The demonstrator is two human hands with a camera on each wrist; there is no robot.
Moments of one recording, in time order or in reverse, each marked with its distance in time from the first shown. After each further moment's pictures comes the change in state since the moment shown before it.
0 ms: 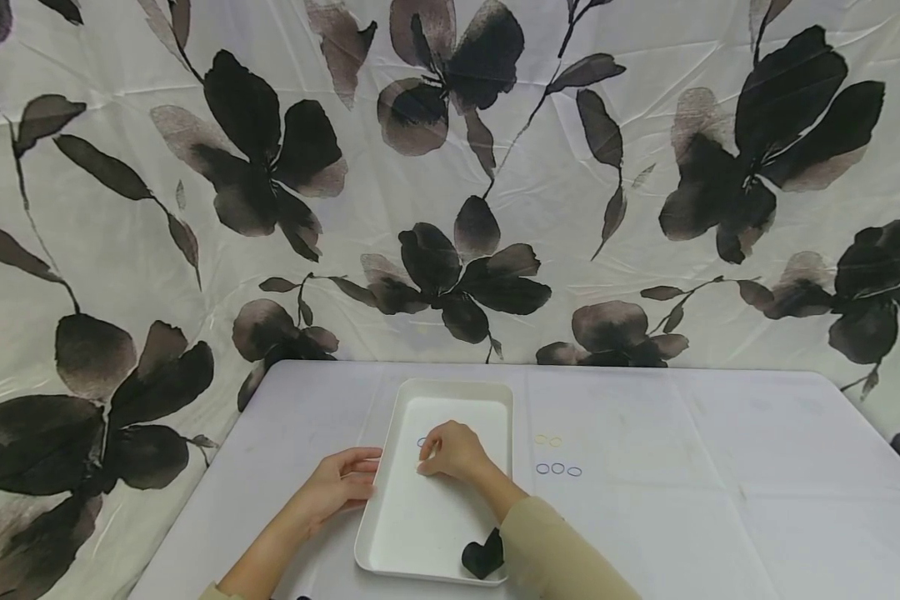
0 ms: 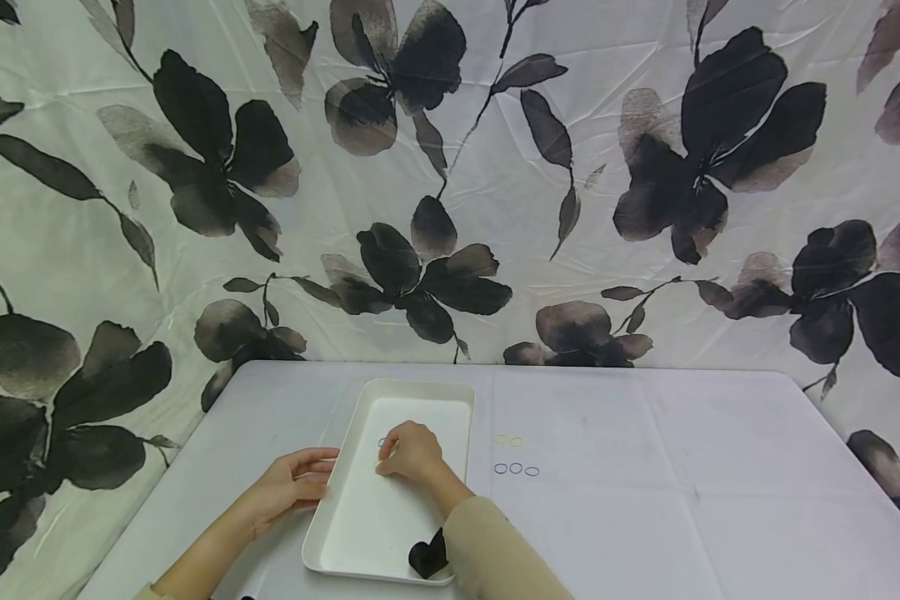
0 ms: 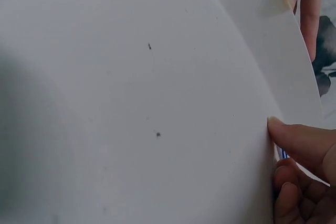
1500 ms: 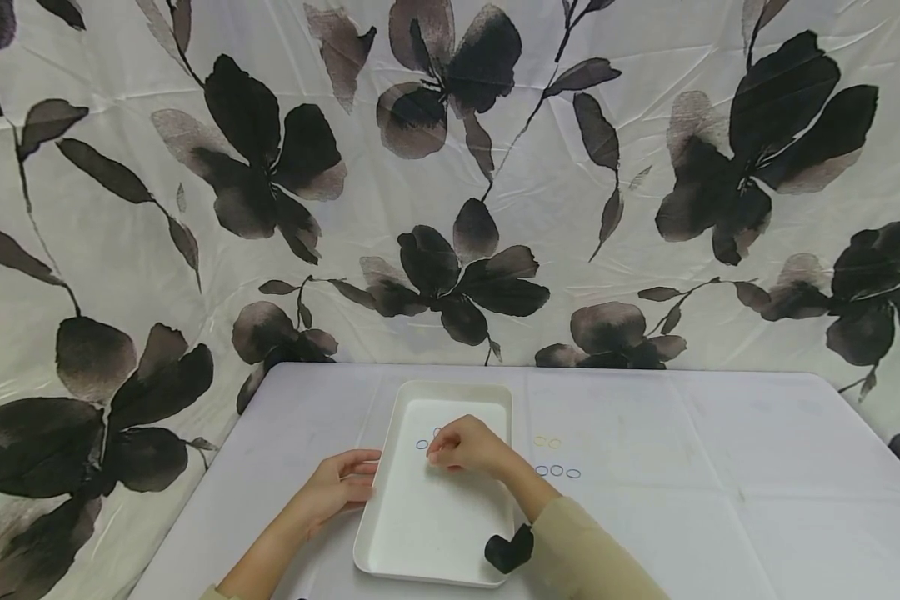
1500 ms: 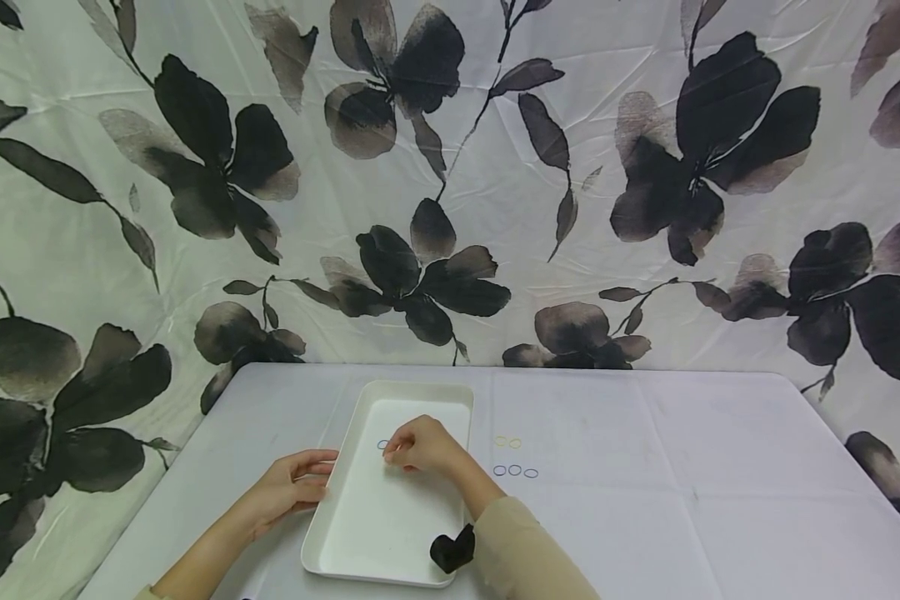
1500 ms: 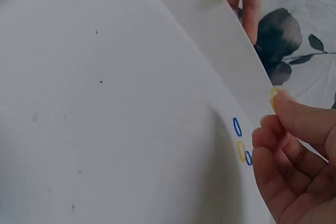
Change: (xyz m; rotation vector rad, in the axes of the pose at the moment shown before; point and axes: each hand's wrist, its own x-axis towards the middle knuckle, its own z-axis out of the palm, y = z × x) left_hand 0.000 -0.001 0.002 0.008 0.038 -0.004; right_hand -0.011 0.003 -0.034 0.299 -0.165 -0.048
